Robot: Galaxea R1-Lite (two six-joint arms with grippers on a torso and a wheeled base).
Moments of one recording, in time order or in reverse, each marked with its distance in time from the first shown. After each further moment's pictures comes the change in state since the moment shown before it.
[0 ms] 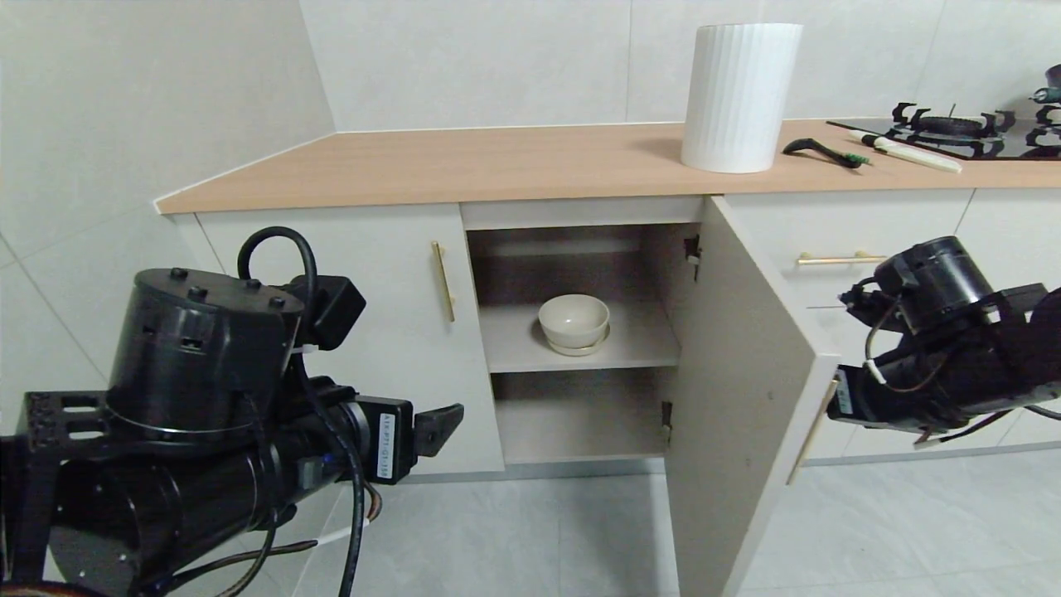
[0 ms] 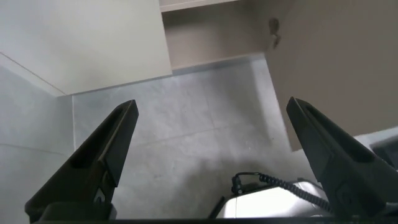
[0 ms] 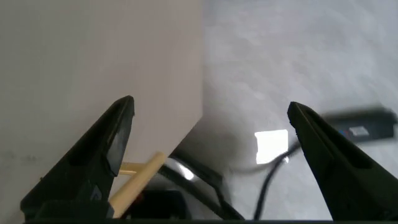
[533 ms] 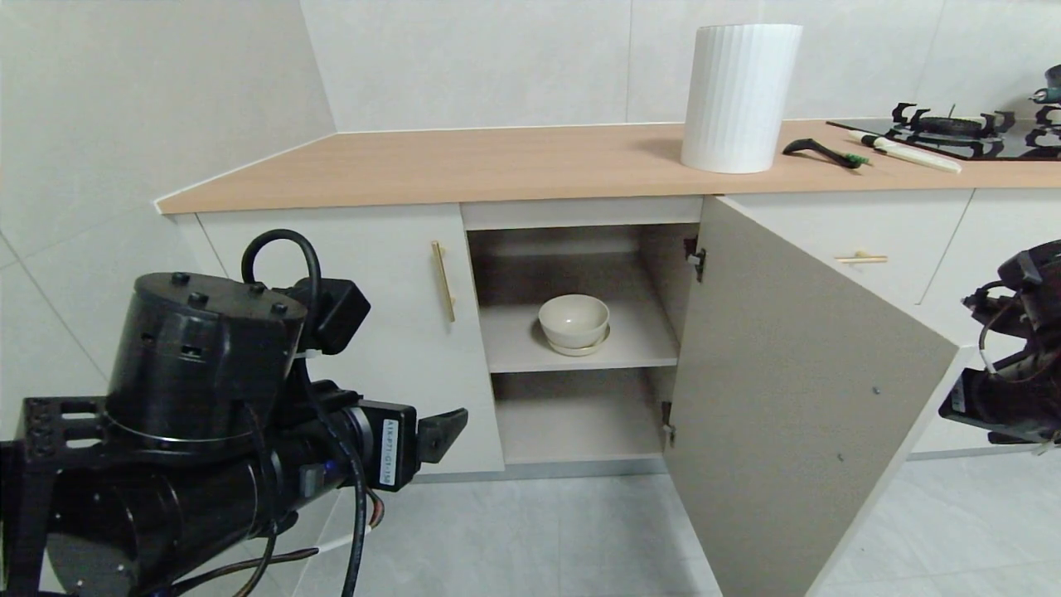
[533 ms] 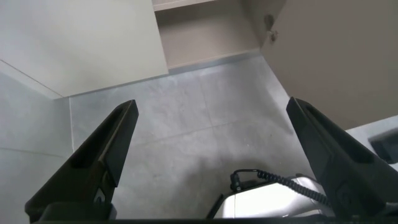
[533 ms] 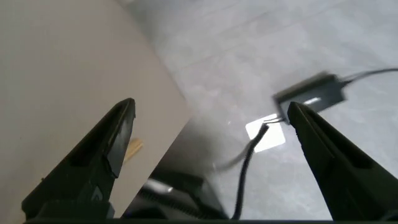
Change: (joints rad) left arm -0.021 -0.003 0.002 0.003 0.002 0.000; right arm -0.328 -0.053 0.032 0.083 -0.011 -0.082
